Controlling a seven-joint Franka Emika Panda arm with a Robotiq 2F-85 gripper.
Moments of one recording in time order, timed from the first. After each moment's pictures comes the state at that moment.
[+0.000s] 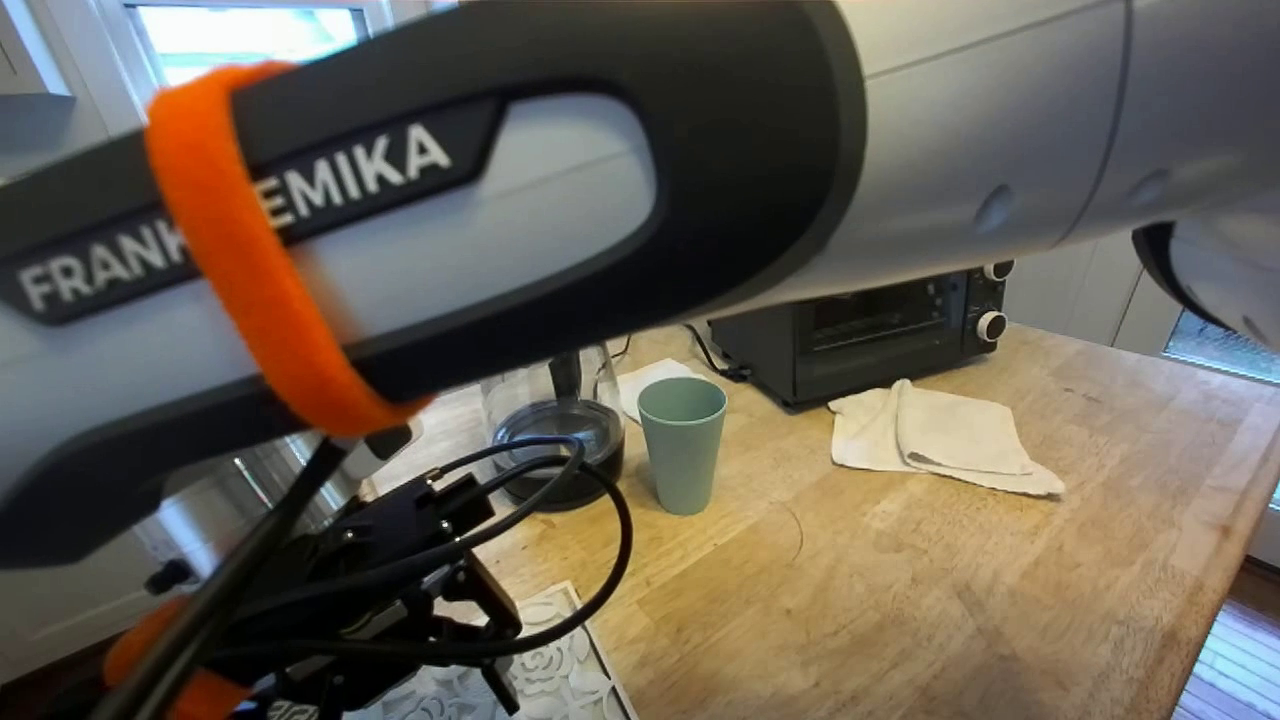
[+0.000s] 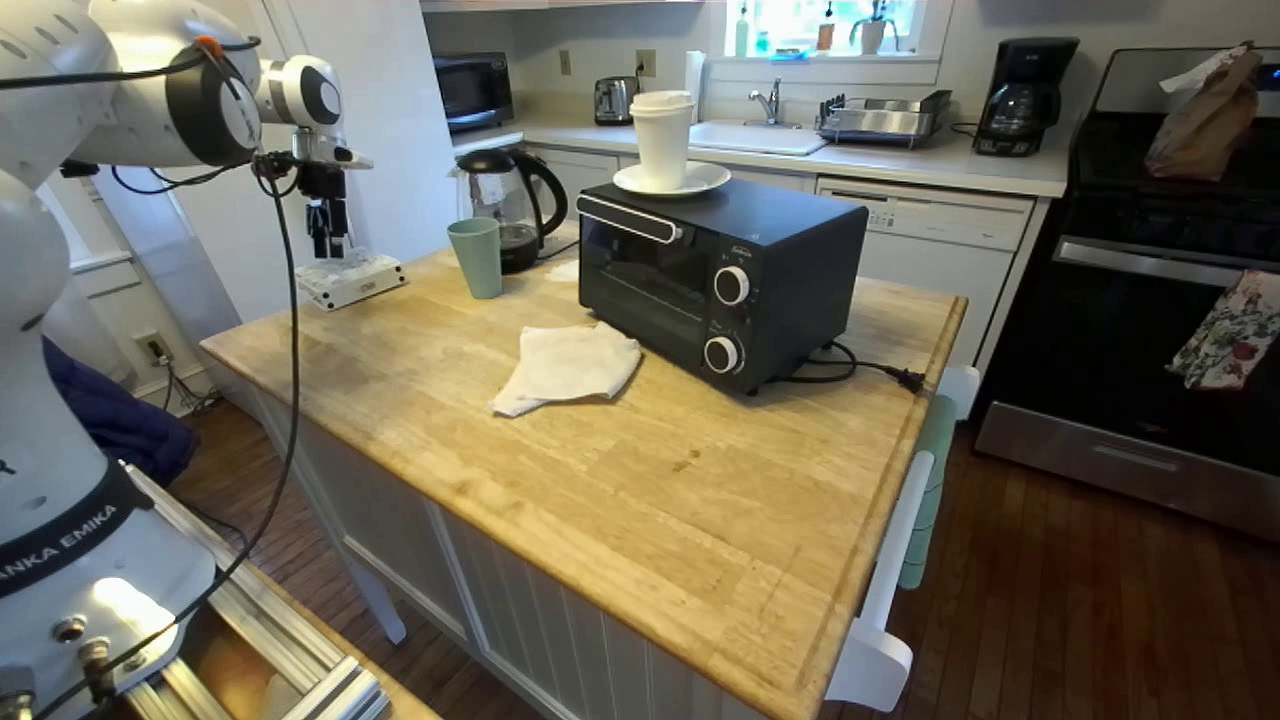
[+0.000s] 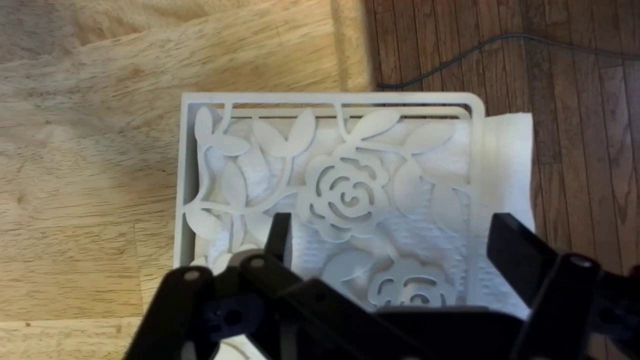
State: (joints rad) arm 0.66 1.21 0.08 -0.62 0.01 1.45 0.93
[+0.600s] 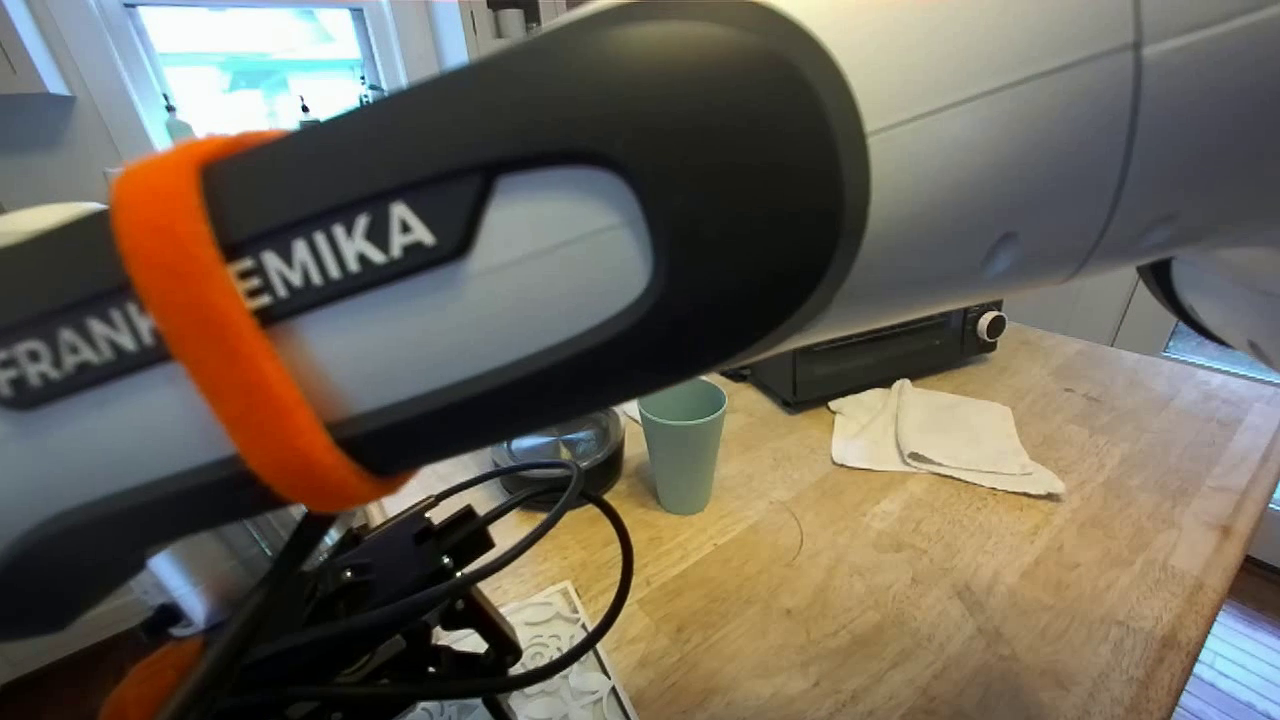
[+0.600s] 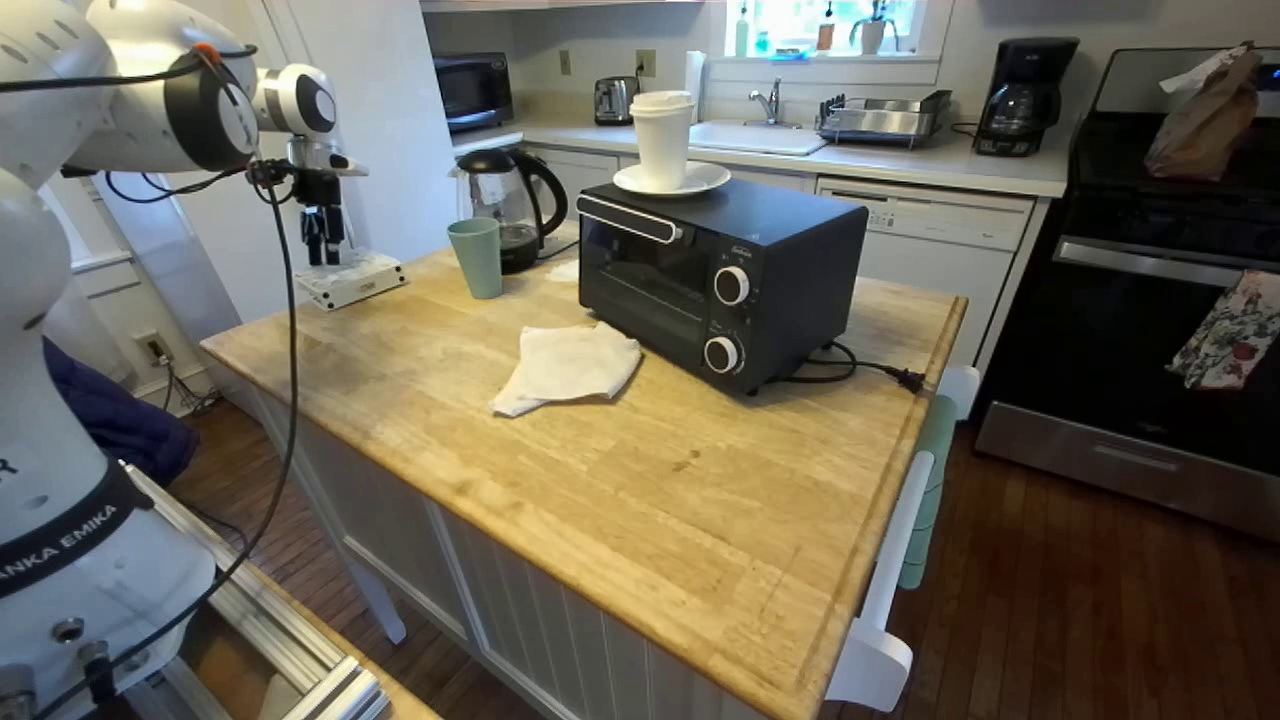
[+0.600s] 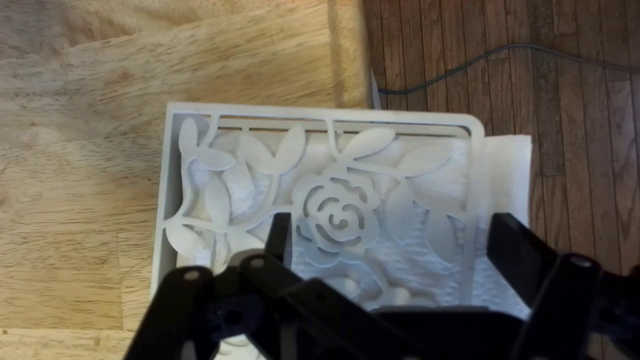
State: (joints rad) arm 0.68 1.23 0.08 -0.62 0.01 1.45 0.91
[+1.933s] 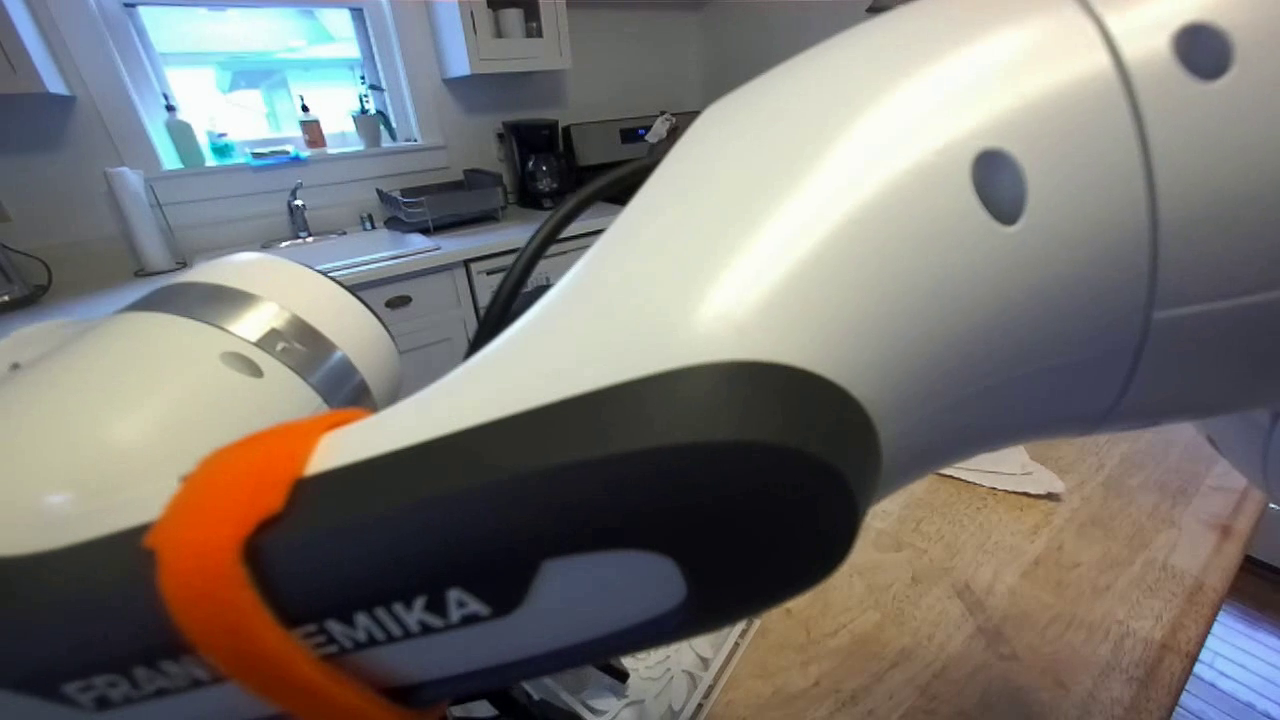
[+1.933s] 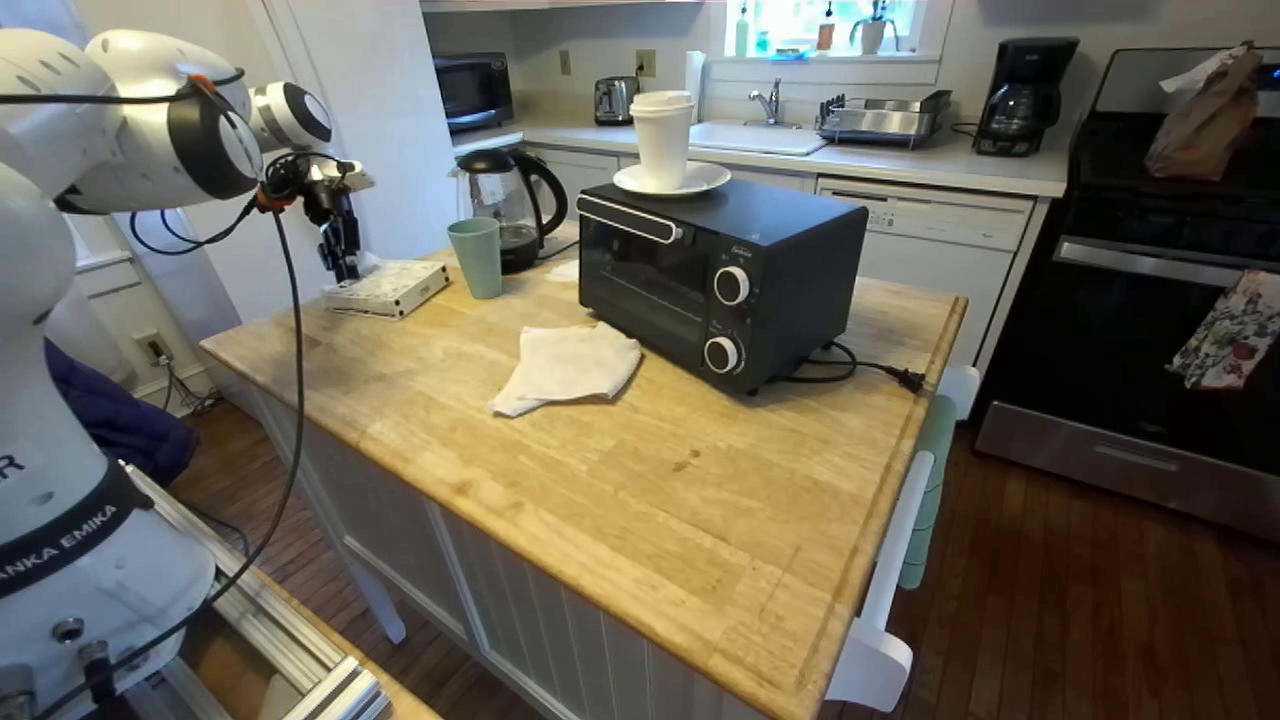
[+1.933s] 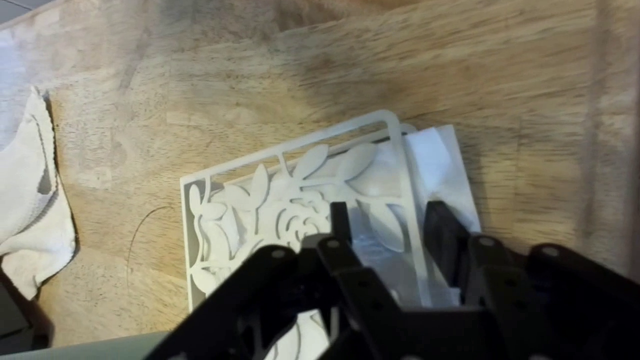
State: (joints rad) arm 0.75 1.34 -0.05 -0.45 -0.14 1.13 0.79
